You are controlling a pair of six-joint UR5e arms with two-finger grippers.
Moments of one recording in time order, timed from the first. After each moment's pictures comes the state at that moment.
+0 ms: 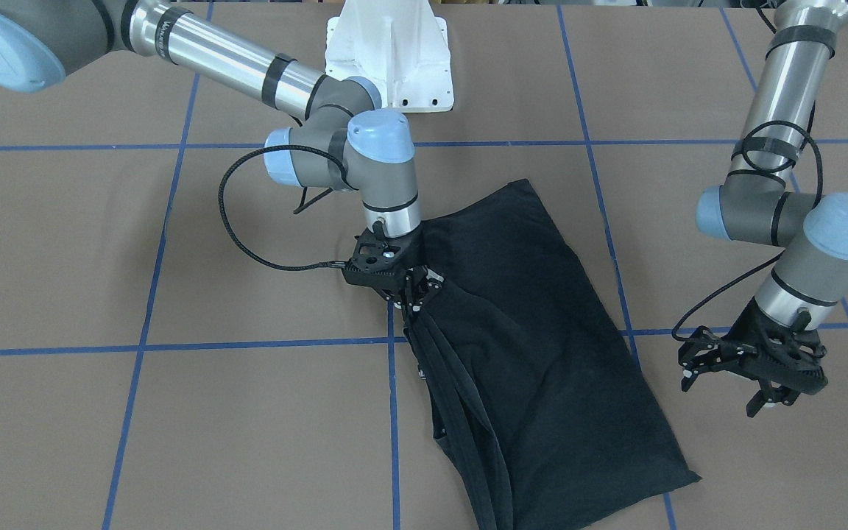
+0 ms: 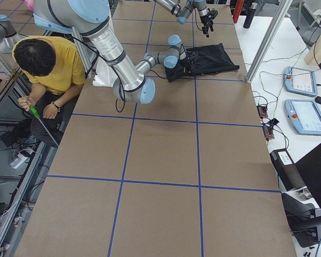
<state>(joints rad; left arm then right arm) -1.03 -2.05 -1.12 -2.53 -1.96 -0.47 0.47 -0.74 1.29 -1.12 1.48 1.61</state>
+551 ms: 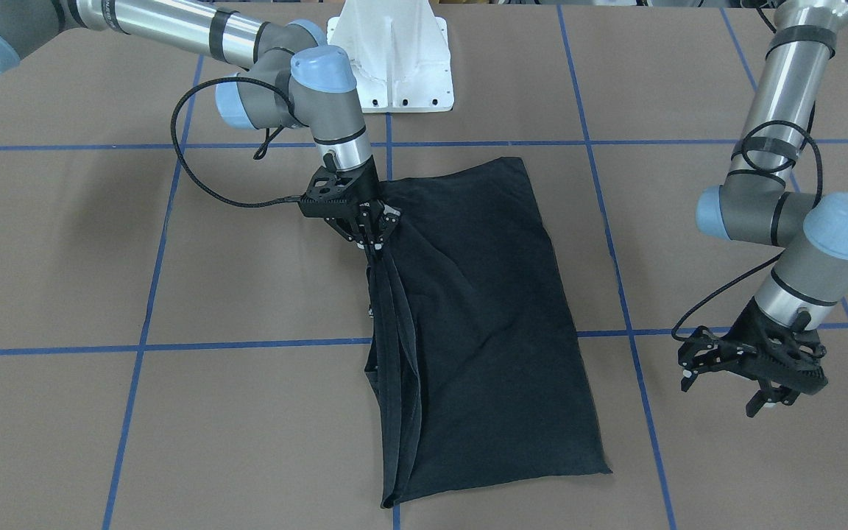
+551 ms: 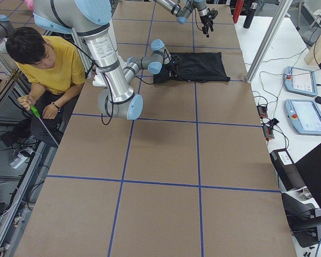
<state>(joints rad) -1.03 -2.05 -1.12 -2.53 -1.96 -0.47 0.37 -0.94 1.59 -1.20 1.42 1.61</state>
